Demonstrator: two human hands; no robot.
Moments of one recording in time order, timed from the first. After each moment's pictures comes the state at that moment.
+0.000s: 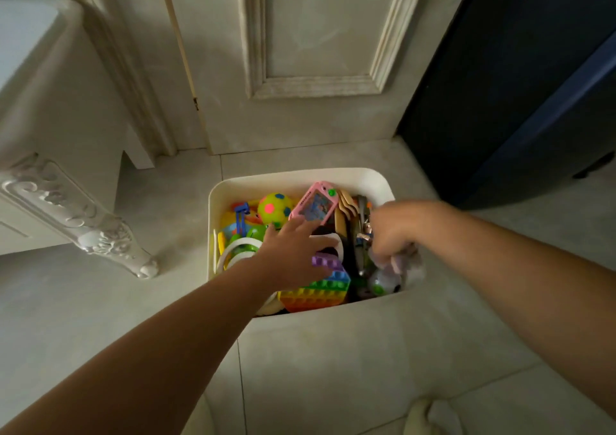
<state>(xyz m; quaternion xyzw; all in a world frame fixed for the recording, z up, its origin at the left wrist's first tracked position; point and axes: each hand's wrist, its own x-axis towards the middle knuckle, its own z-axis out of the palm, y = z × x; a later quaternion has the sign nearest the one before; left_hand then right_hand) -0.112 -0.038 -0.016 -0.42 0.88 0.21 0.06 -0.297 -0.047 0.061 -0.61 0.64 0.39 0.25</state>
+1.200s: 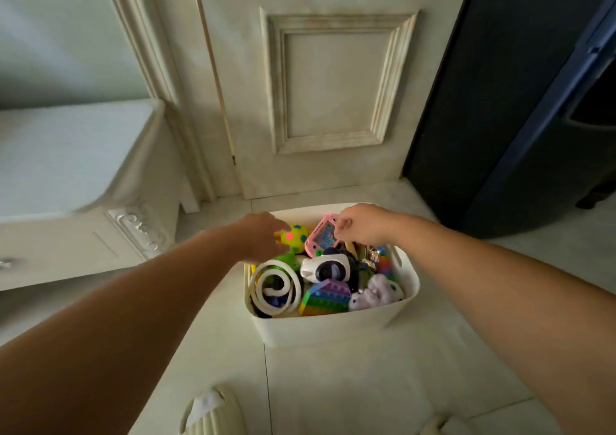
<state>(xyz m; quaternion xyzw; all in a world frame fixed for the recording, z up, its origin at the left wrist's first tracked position) -0.044 -0.027 0.110 -0.53 0.83 0.15 0.11 -0.263 -0.022 0.108 -0.71 0.65 -0.01 0.27</state>
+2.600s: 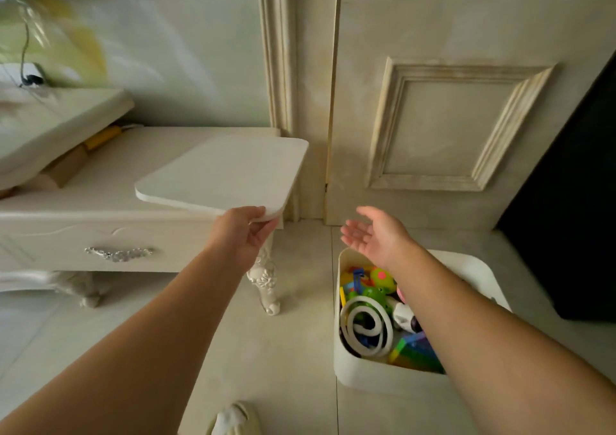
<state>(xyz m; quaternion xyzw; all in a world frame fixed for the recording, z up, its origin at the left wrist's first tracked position) 0.123 -0.027 0.150 -0.46 0.11 0.61 -0.64 -0.090 -0.068 0.123 -0.20 0.51 -0.48 0.69</state>
